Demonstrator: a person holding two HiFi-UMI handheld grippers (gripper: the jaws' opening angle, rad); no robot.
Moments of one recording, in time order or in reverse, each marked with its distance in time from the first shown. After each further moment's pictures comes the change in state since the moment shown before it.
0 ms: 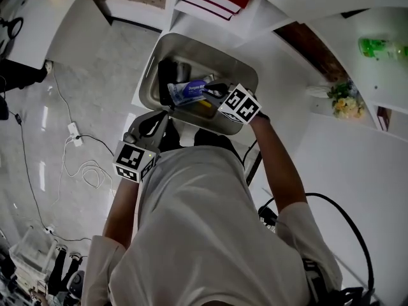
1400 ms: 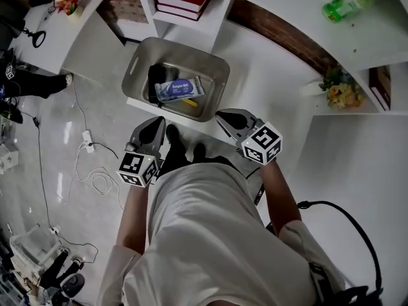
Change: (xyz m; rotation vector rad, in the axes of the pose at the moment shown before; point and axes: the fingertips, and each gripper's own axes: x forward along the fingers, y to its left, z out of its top) left arm 0.002 -0.122 0.006 0.010 -0.123 0.210; right arm -0.199 0.088 -0.050 0.231 -0.547 -0.057
